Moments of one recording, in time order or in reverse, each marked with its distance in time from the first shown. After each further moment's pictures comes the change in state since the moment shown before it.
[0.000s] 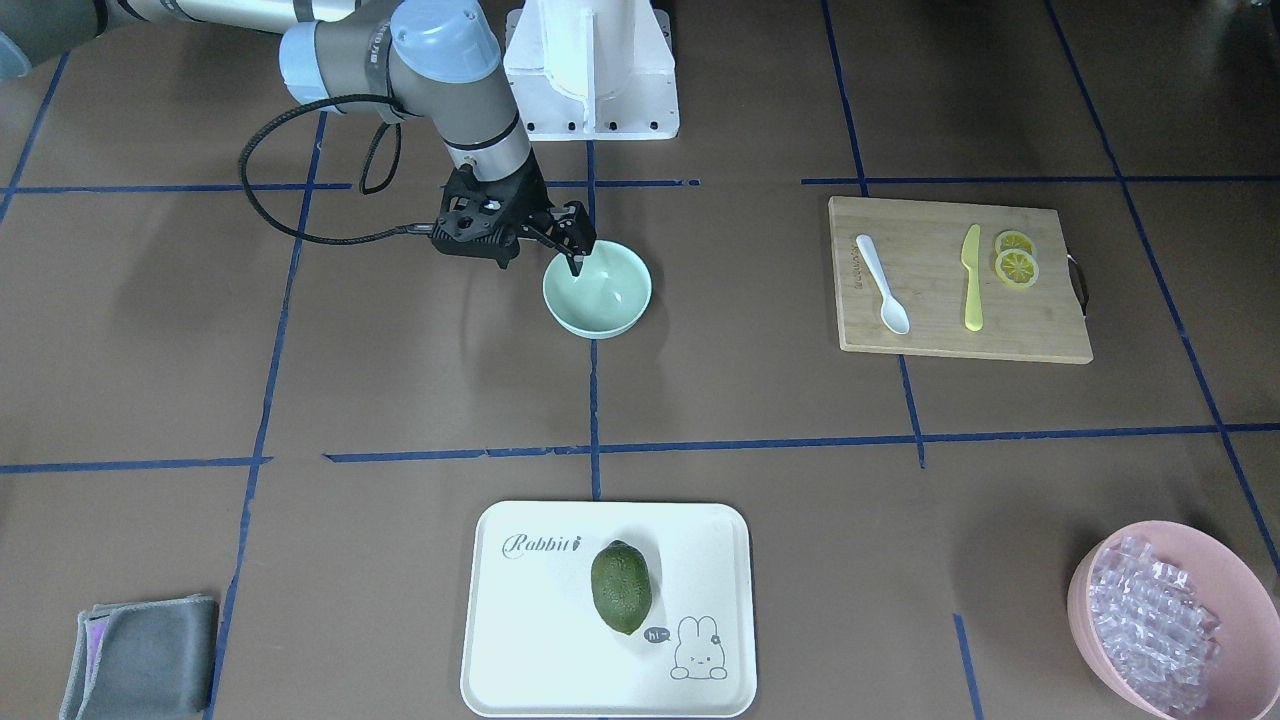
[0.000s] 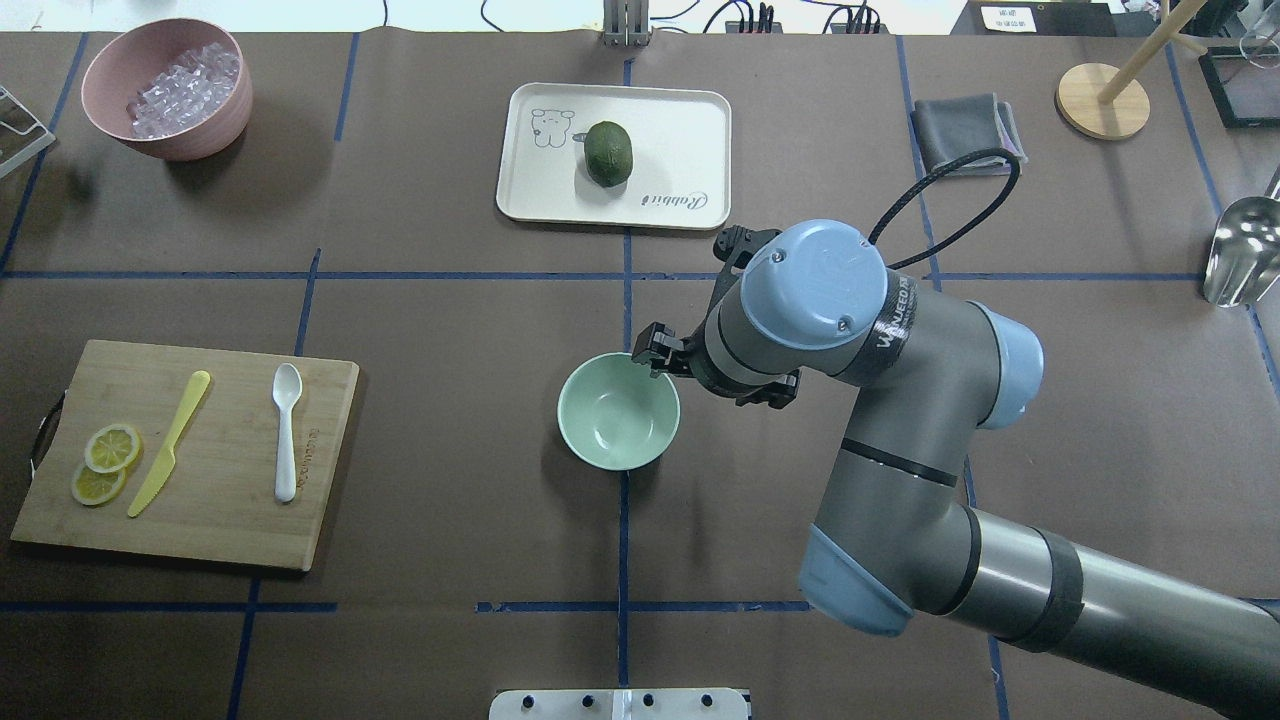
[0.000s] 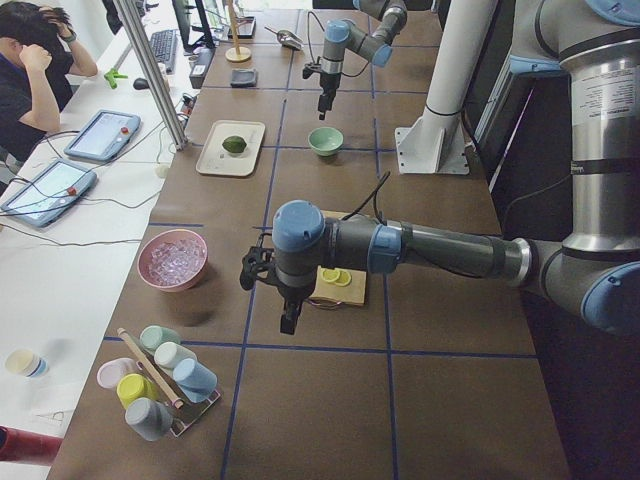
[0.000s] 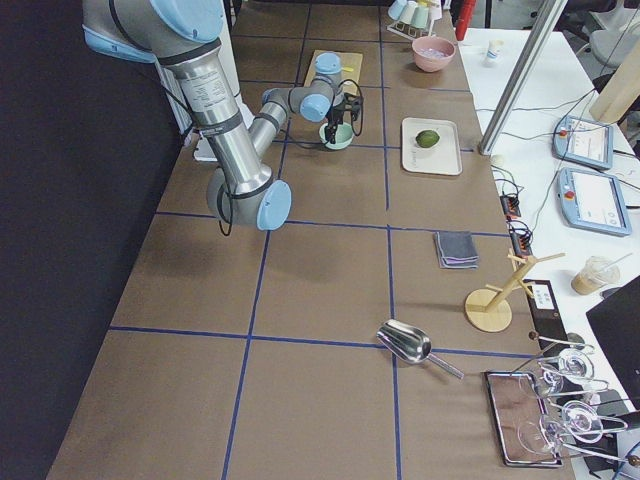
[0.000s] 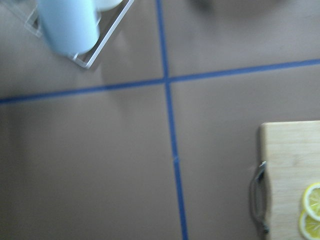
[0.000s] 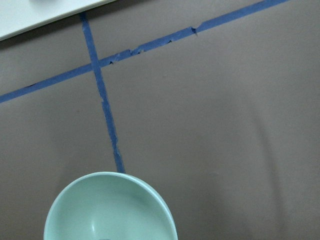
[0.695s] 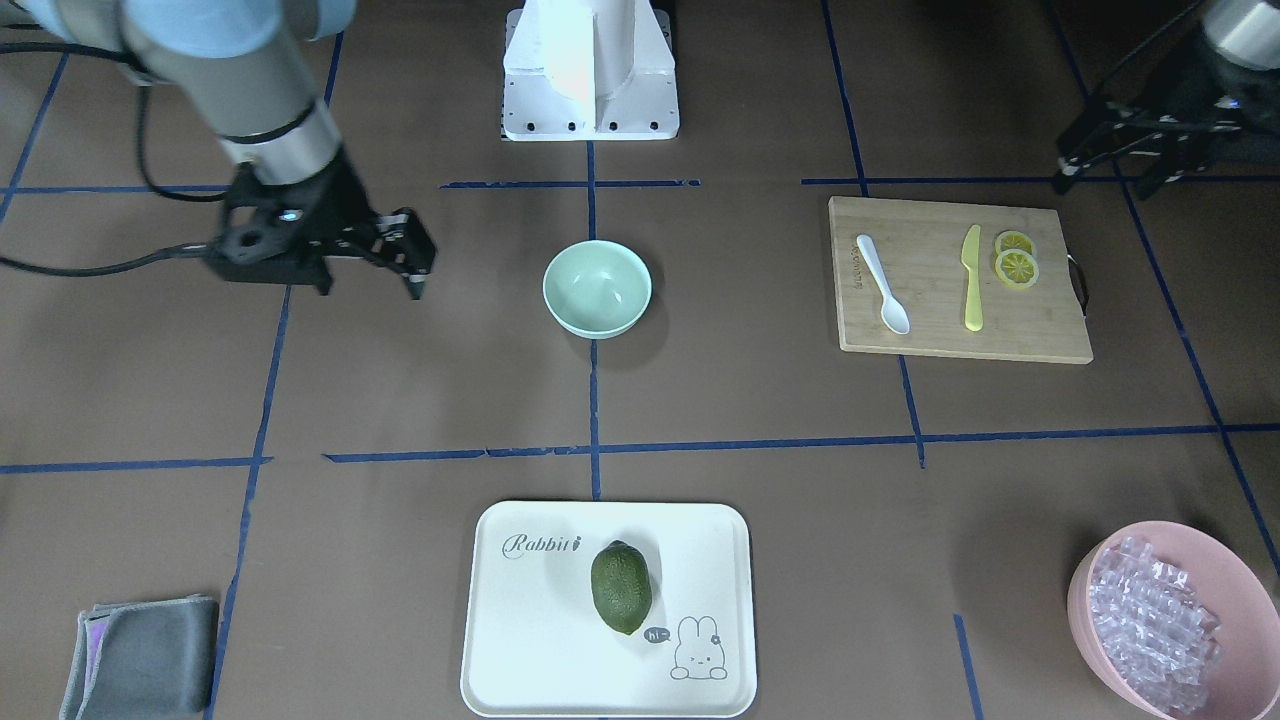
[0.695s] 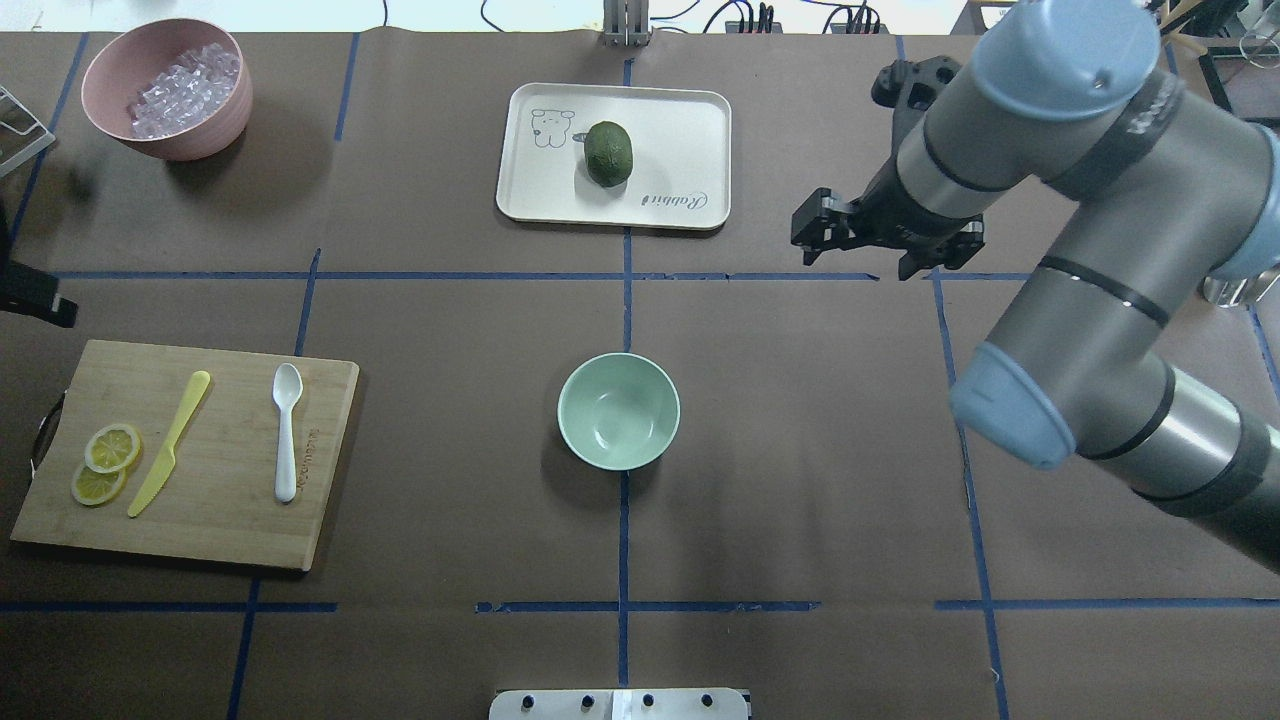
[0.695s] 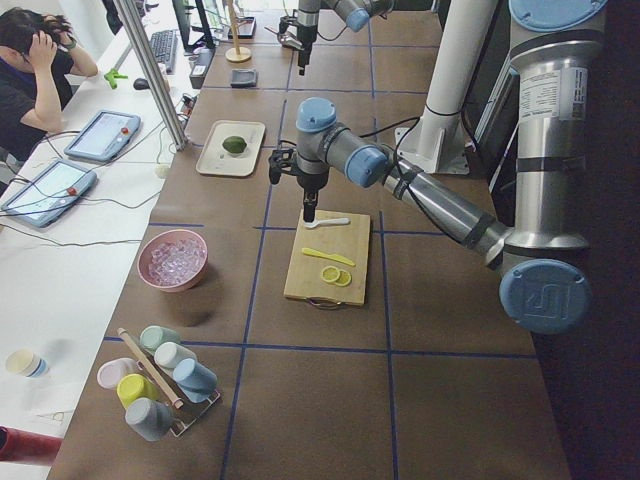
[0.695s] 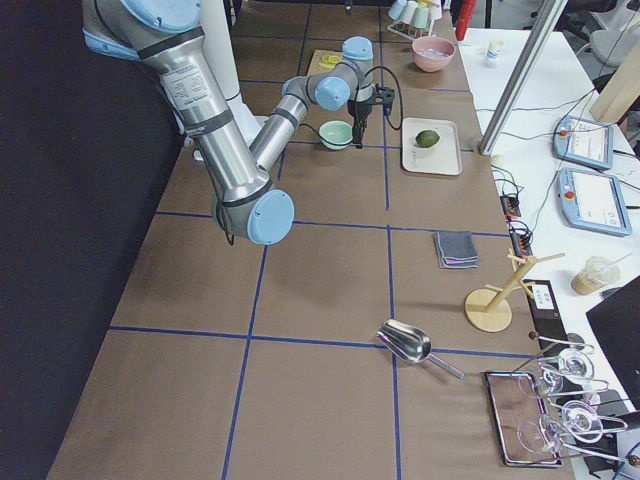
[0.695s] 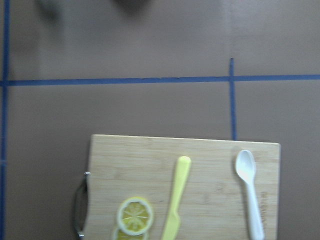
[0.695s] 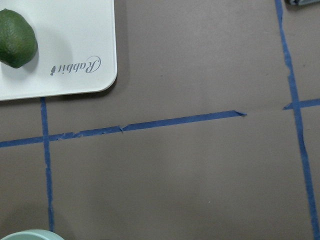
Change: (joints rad) left arm 0.462 -0.114 -0.218 -0.067 0.134 -0.718; right arm 0.334 -0.109 0.105 -0.157 0.238 -0.446
